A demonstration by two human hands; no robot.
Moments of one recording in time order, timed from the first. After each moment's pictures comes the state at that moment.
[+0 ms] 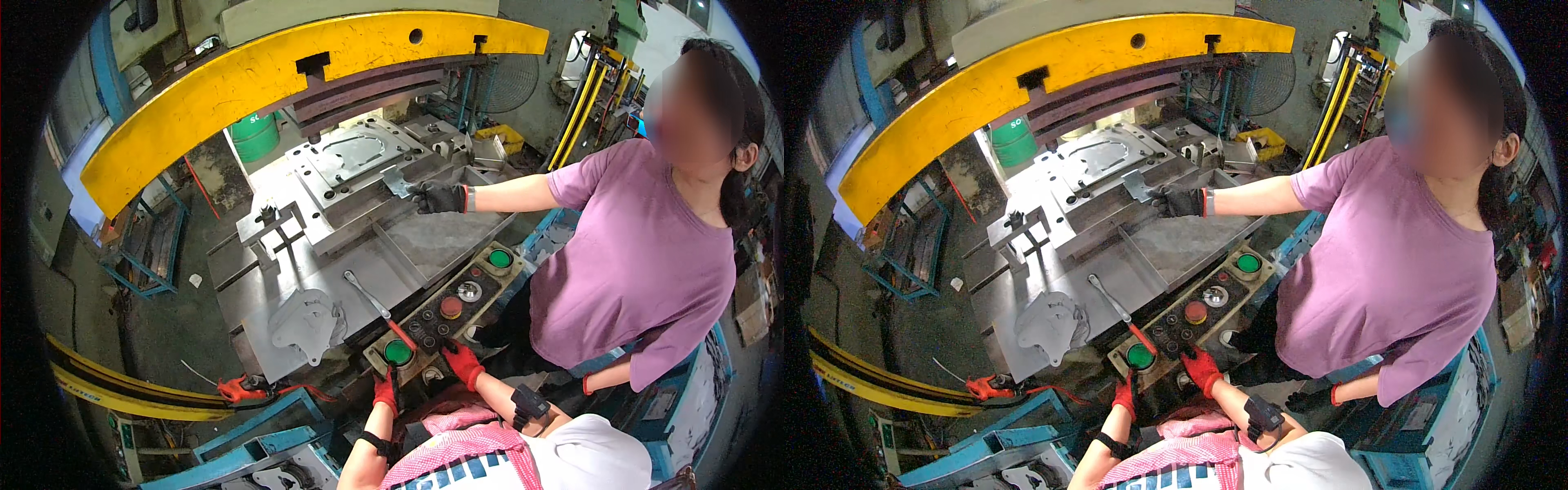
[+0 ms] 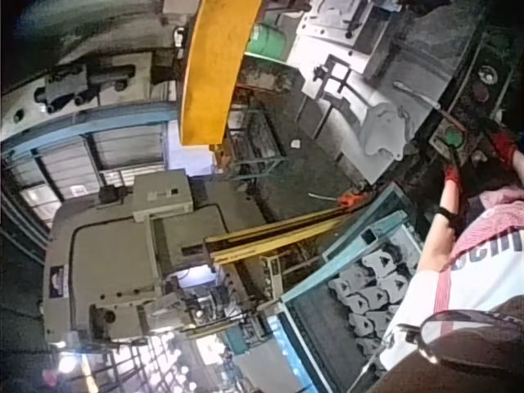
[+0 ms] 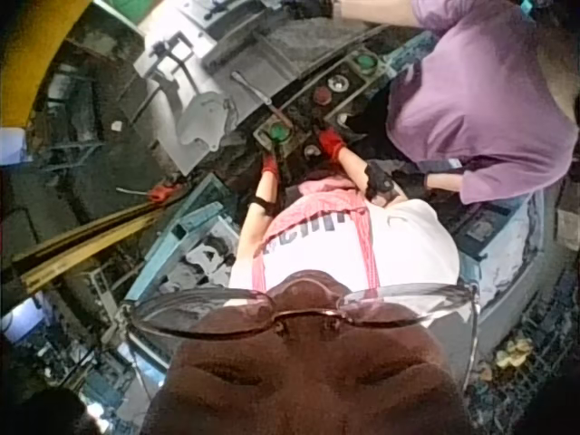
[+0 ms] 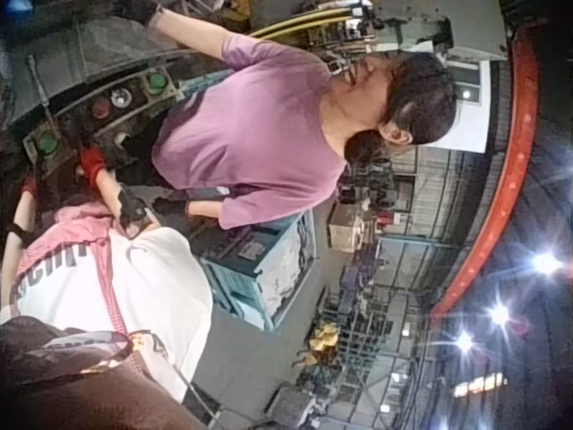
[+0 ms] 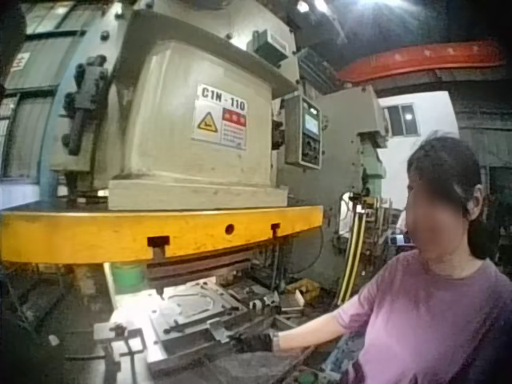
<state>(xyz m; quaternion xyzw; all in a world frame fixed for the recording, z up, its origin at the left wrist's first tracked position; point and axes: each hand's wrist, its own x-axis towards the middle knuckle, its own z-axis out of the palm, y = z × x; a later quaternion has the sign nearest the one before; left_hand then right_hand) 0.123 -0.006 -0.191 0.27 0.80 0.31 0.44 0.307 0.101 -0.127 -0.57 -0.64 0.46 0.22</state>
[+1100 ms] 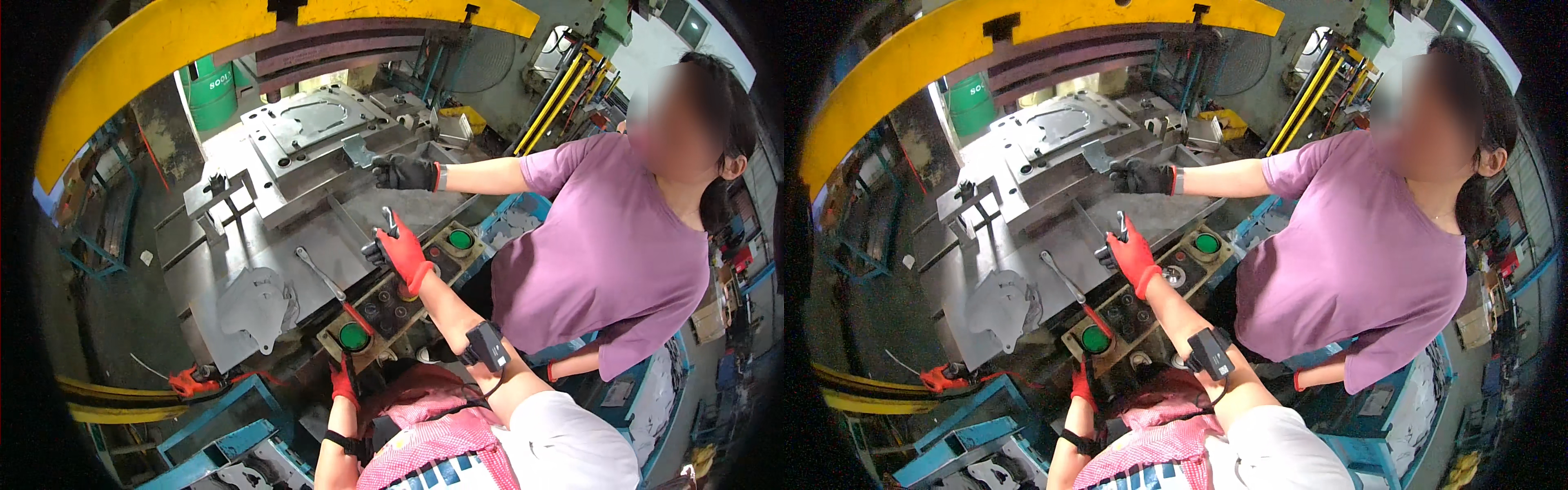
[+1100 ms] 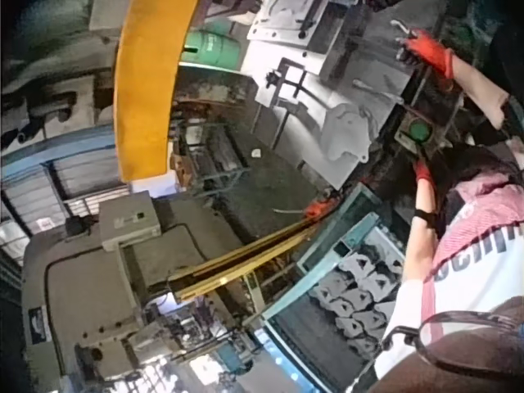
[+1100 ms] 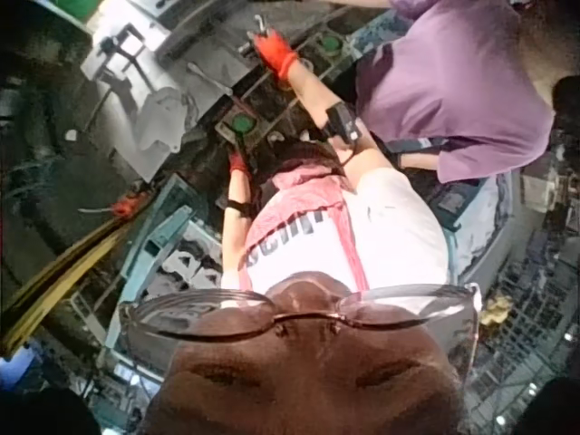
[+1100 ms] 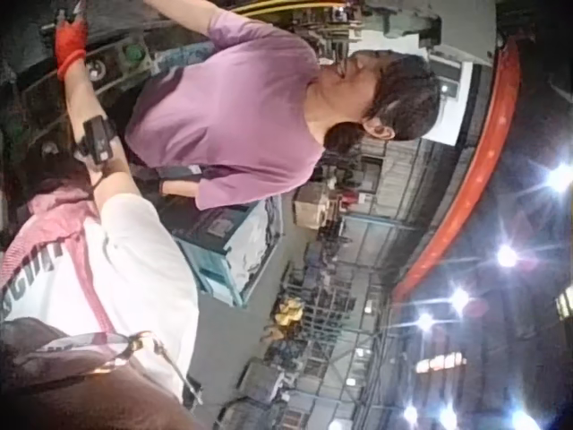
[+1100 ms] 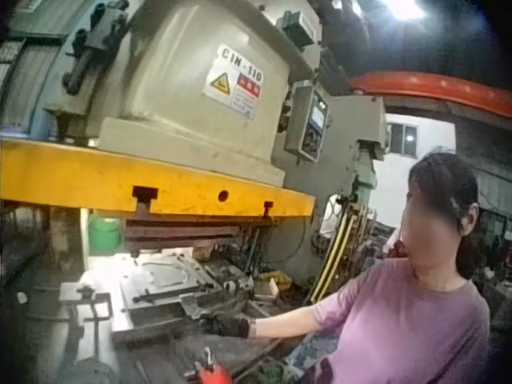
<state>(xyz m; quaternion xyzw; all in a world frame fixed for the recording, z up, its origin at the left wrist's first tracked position) 0.119 -0.011 -0.256 0.02 0.69 0.52 0.50 0.204 0.255 -0.020 -0.43 -0.59 0.56 0.39</state>
